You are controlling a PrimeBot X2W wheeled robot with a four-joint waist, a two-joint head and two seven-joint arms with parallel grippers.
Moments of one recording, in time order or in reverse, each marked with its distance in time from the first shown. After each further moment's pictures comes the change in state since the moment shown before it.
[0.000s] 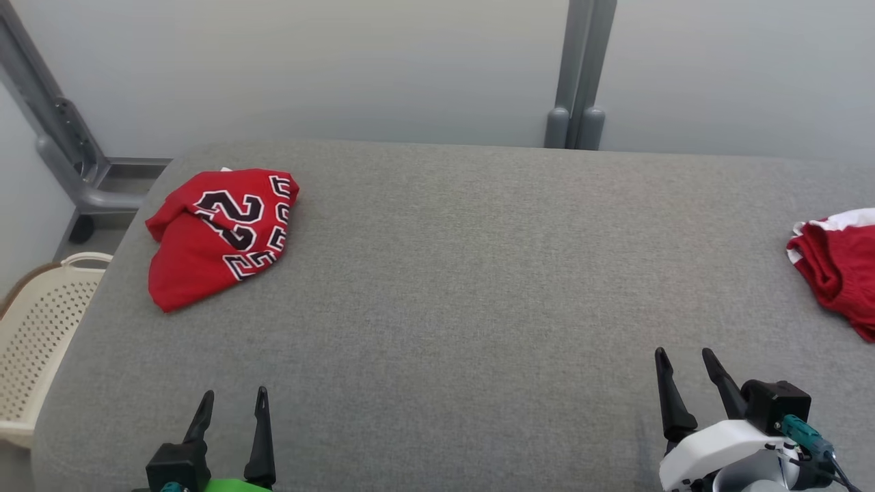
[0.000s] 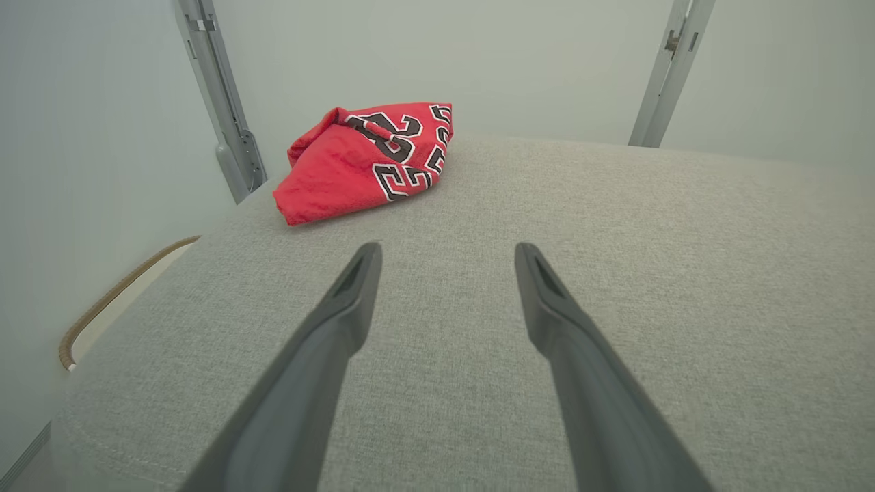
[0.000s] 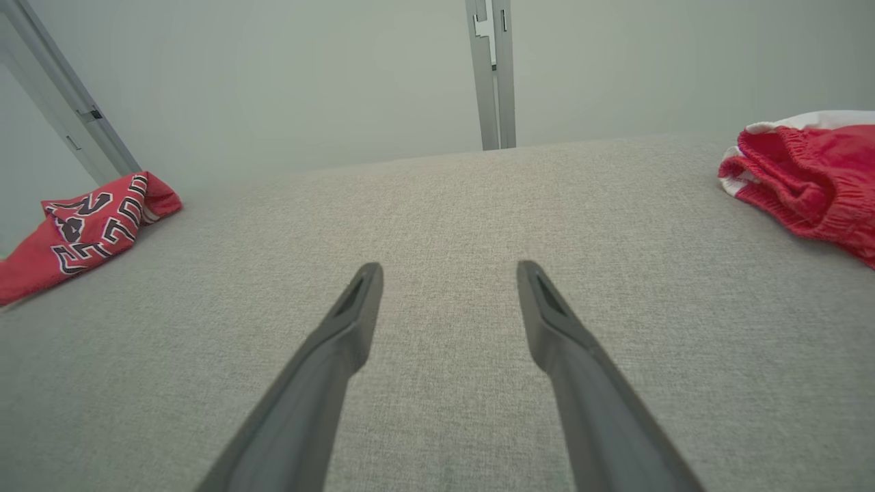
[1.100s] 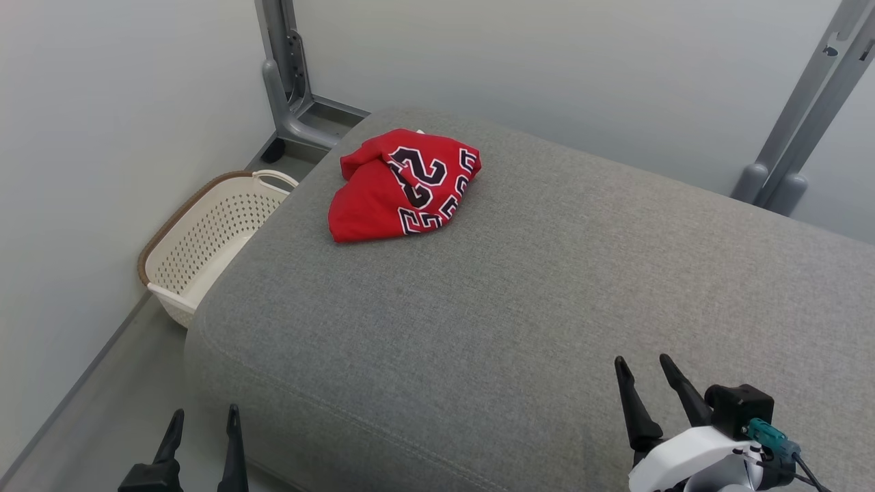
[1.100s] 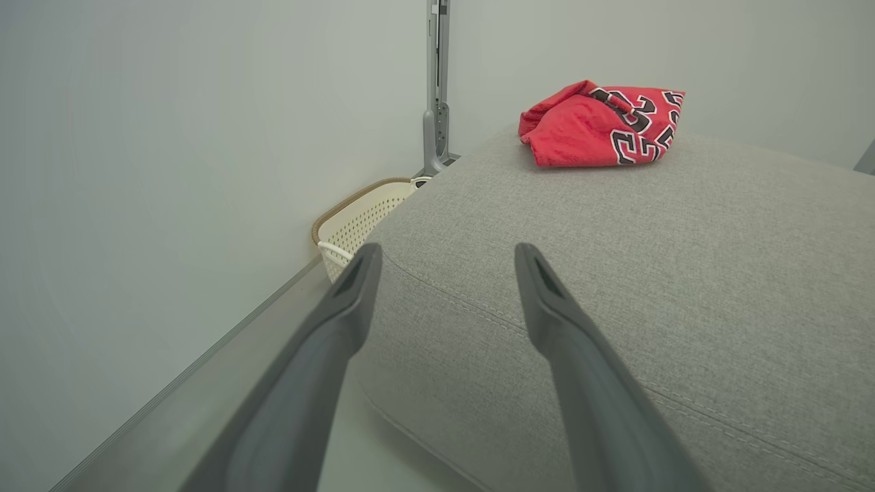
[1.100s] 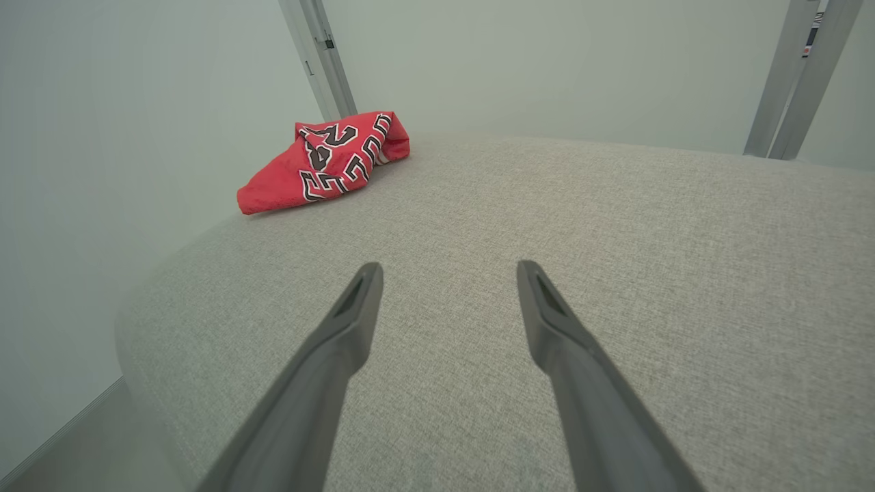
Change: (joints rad) left arm 0.051 0.026 0.051 -0.030 0.012 -0.001 0.000; right arm 0.003 0.001 0.117 0.001 0.062 0.000 0.000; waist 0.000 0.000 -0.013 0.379
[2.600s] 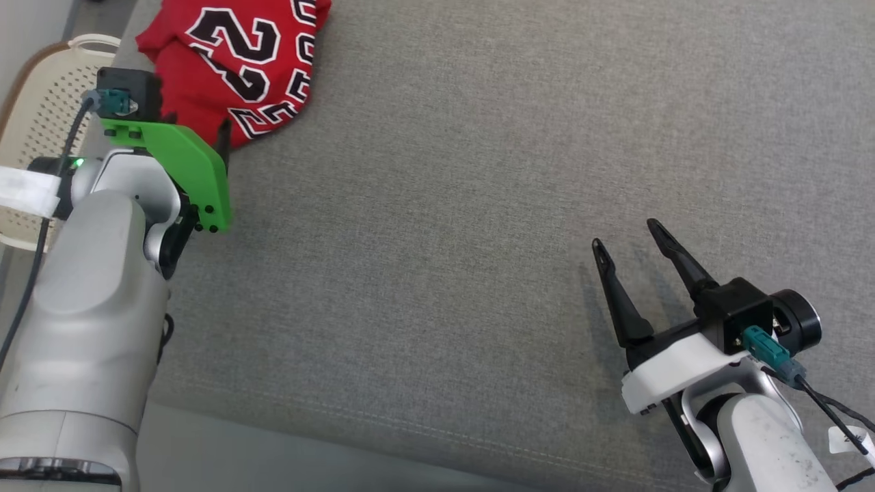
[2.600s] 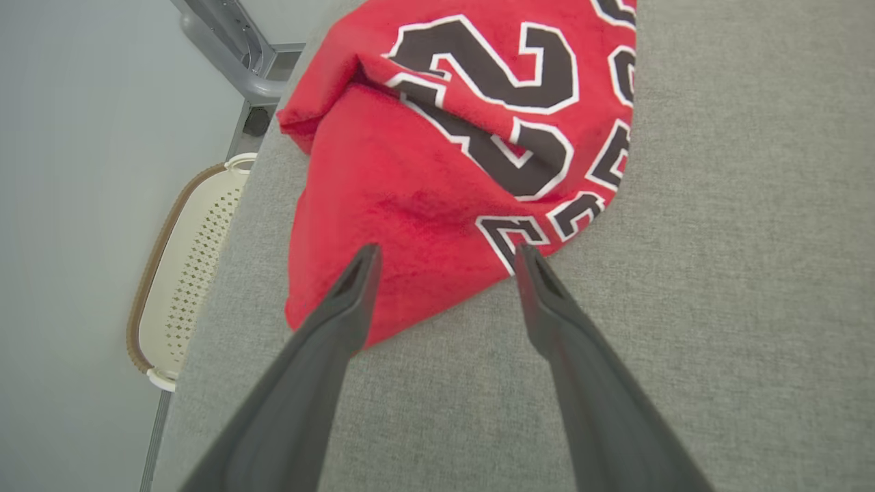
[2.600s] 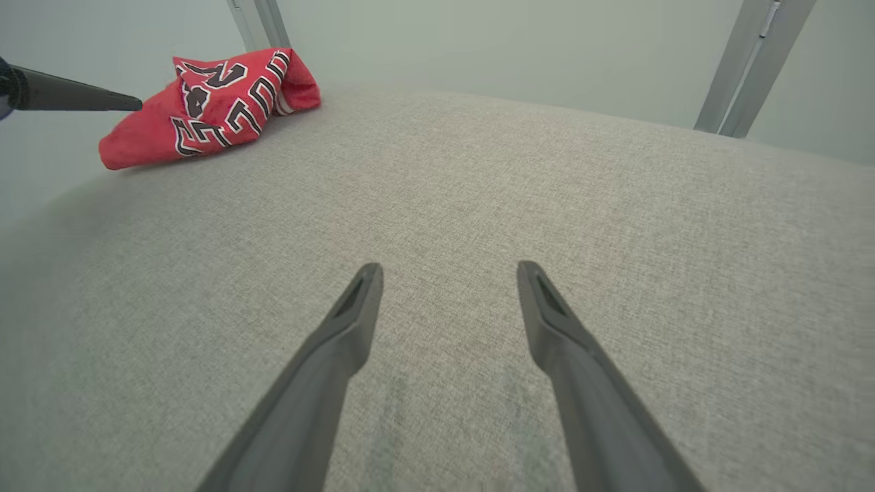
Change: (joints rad) left arm -1.020 0.131 -0.296 0.601 -0.217 -0.069 0.464; right arm -0.101 -0.045 0.053 -0.430 -0.243 0.000 0.206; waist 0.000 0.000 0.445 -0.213
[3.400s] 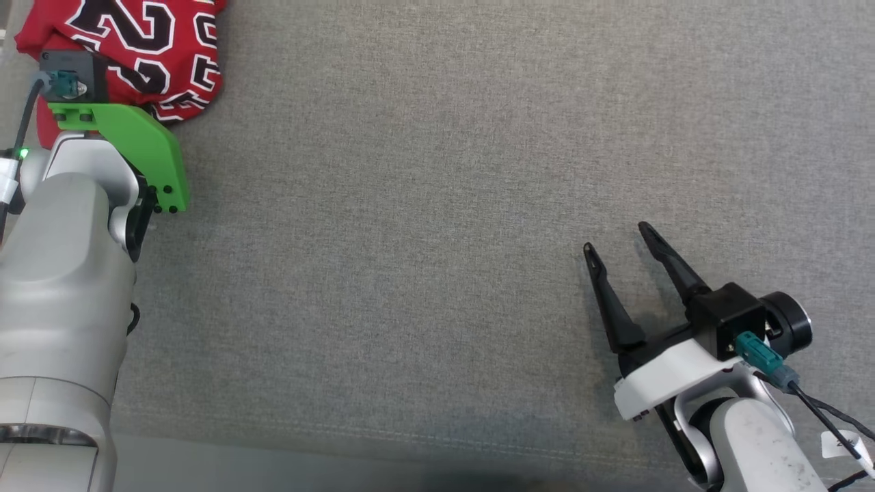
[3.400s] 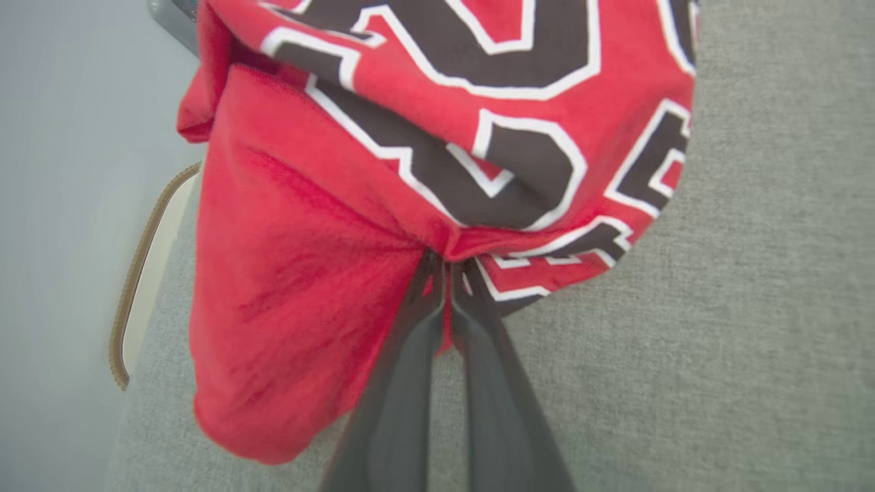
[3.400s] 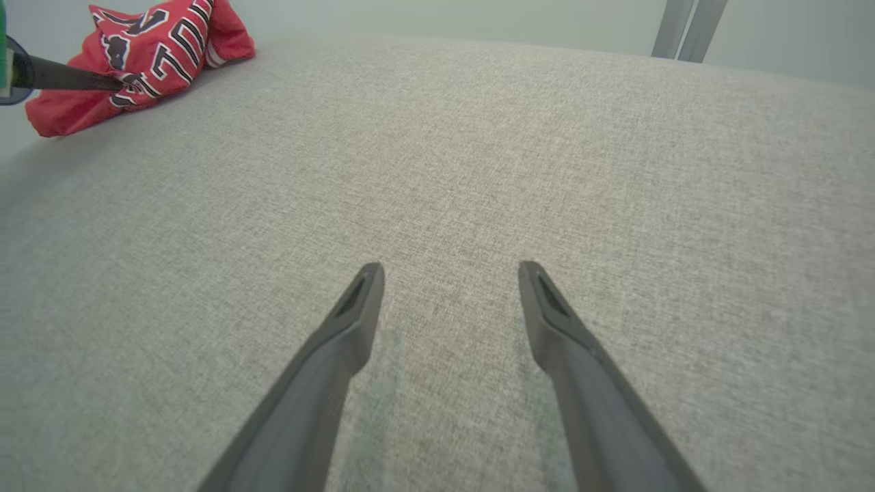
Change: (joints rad) left arm -0.145 0.033 -0.023 0.244 0.005 0.053 -0.094; right arm 0.012 0.003 0.007 -0.027 -0.003 0.000 0.000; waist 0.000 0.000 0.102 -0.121
